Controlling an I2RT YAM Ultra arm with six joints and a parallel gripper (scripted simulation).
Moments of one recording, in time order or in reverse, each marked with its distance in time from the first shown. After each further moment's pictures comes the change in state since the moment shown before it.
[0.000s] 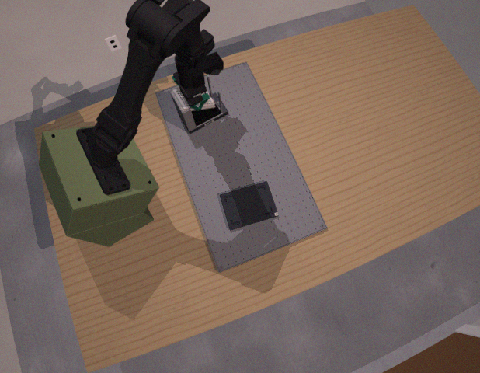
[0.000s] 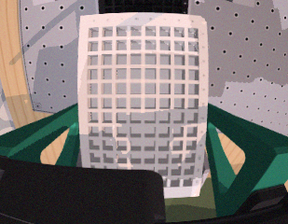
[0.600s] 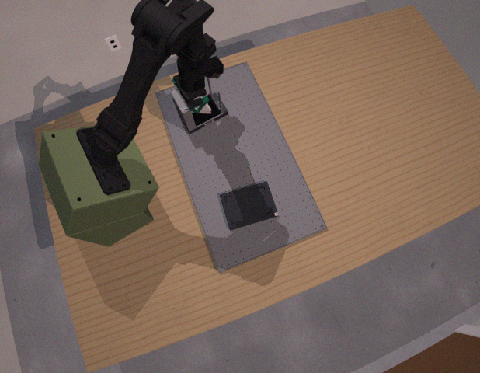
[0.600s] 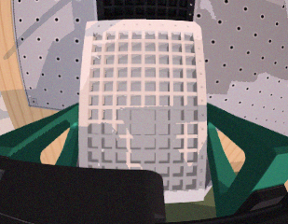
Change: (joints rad) arm -0.021 0.056 0.023 -0.009 -0.041 -0.015
